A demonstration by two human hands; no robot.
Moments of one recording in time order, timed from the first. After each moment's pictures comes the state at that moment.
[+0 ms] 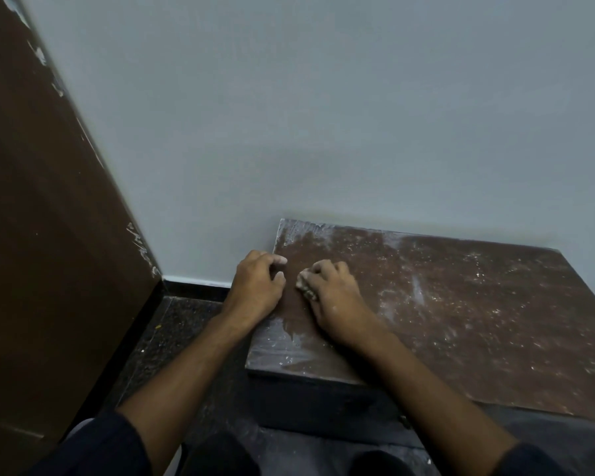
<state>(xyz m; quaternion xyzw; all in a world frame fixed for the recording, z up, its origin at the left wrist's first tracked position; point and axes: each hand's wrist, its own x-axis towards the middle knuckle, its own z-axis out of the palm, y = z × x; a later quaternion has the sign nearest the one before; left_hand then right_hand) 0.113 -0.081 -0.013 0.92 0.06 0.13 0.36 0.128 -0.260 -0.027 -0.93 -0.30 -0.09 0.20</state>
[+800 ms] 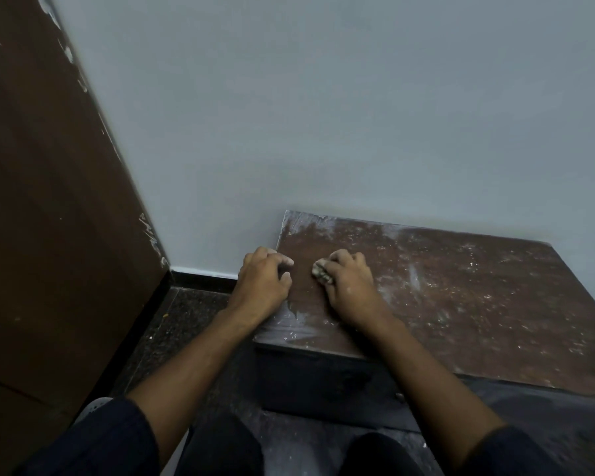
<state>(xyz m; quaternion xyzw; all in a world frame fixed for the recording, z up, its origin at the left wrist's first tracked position) 0.081 -0.089 -0.012 0.94 0.04 0.13 0.31 0.119 -0.275 -0.024 -0.94 -0.24 -0.09 0.23</state>
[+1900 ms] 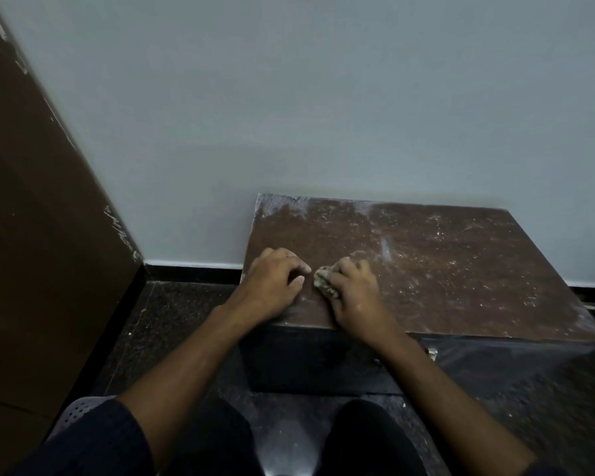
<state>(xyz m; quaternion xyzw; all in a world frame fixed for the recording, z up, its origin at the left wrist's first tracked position) 0.063 -0.127 -0.010 0.95 -0.13 0.07 0.28 0.056 -0.324 -0.029 -0.94 -0.23 -0.10 0.23</state>
